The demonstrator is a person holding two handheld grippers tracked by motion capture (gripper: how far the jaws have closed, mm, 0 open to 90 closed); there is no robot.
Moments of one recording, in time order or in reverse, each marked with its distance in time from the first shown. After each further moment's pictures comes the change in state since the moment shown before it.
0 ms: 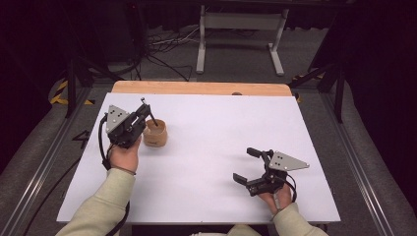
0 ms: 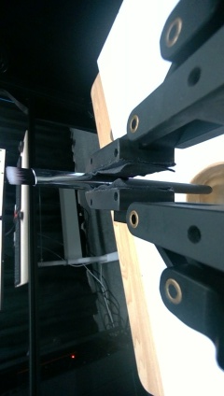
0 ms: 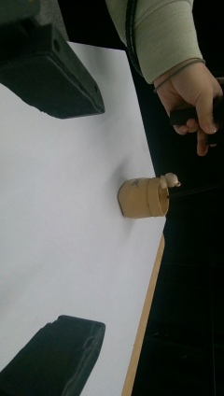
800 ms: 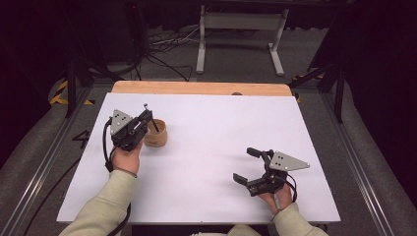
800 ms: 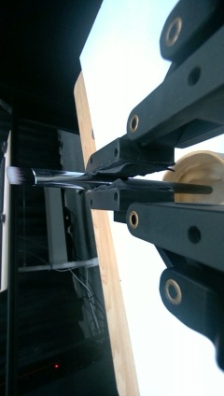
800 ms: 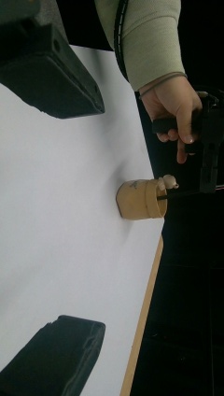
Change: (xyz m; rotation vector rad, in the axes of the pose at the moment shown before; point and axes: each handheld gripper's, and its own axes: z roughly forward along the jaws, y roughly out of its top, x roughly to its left) left arm 0.008 -0.025 0.012 0.055 -0.017 -0.015; right arm 0.000 0.001 -0.001 -0.006 0.006 -0.001
